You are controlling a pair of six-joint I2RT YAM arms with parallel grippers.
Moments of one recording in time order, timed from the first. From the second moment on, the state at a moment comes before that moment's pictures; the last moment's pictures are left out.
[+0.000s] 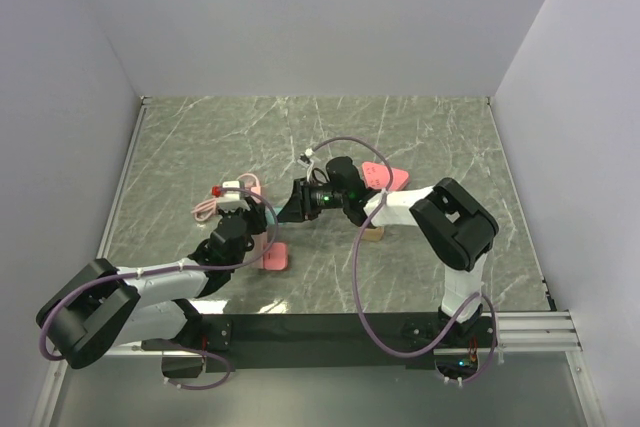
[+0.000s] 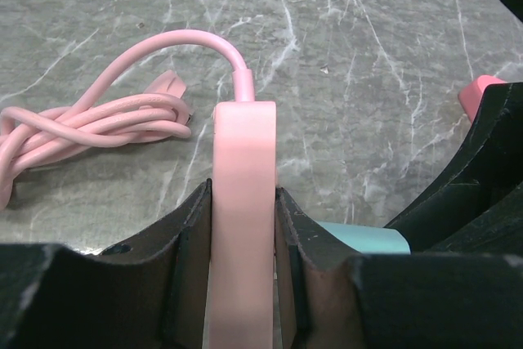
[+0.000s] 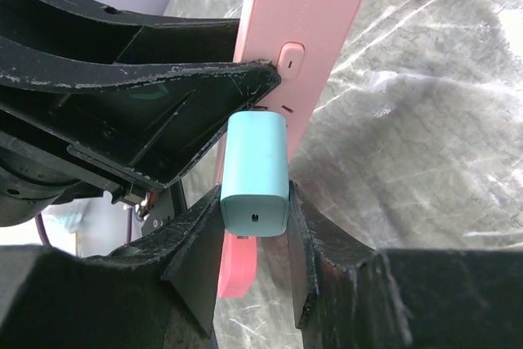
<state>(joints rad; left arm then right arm) -0.72 1.17 0.22 0.74 -0.55 -0.45 0.72 1.88 0.95 0.53 -0.68 0.65</state>
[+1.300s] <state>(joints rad) -0.72 1.19 0.19 0.76 -0.60 -0.47 0.73 1.99 1.01 0.56 -0.74 0.70</state>
